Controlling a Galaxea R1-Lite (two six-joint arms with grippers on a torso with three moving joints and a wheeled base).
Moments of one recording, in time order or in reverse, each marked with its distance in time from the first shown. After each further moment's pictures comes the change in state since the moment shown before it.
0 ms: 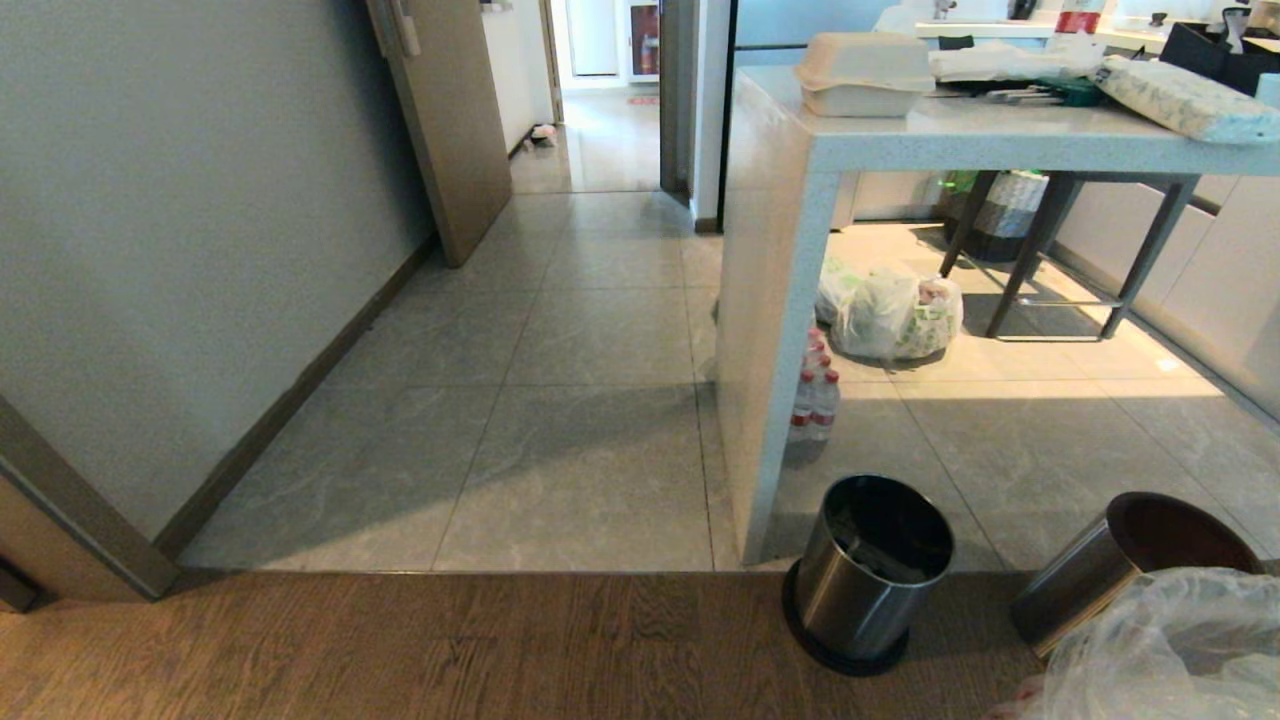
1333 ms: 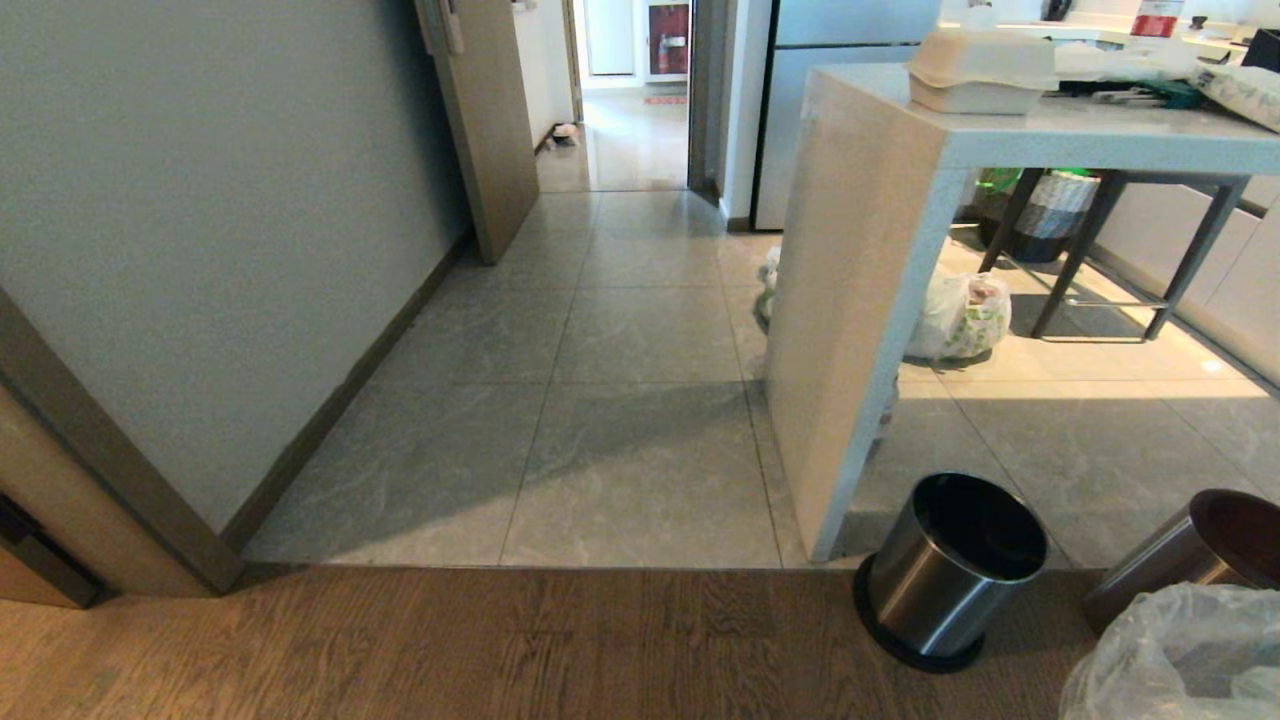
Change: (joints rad) left arm 0.000 0.000 0.000 -0.001 0.000 0.004; right arm 0.000 0.000 0.000 0.001 0.001 -0.006
